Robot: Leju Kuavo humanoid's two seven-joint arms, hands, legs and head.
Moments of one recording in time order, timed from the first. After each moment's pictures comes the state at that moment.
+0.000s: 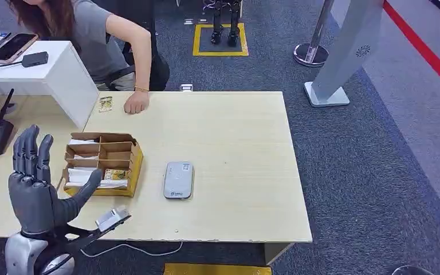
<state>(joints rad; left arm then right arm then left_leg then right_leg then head) -0.05 0.25 -0.31 -1.84 -1.10 0.62 -0.10 -0.08 -0.09 -0.77 -0.26 1.45 0.40 0.12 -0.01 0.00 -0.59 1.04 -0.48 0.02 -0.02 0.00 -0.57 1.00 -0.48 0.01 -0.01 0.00</state>
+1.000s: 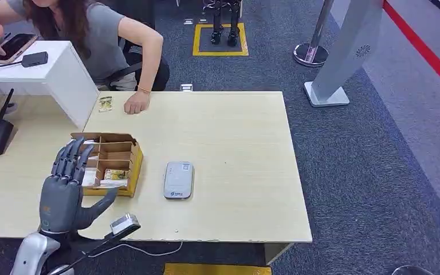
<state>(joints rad) -0.02 0.32 -0.38 -1.80 -1.07 0.37 -0.02 -0.08 -0.09 -0.81 -0.26 1.46 0.40 0.13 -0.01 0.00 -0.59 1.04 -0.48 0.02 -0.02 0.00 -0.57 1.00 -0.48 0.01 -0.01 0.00</state>
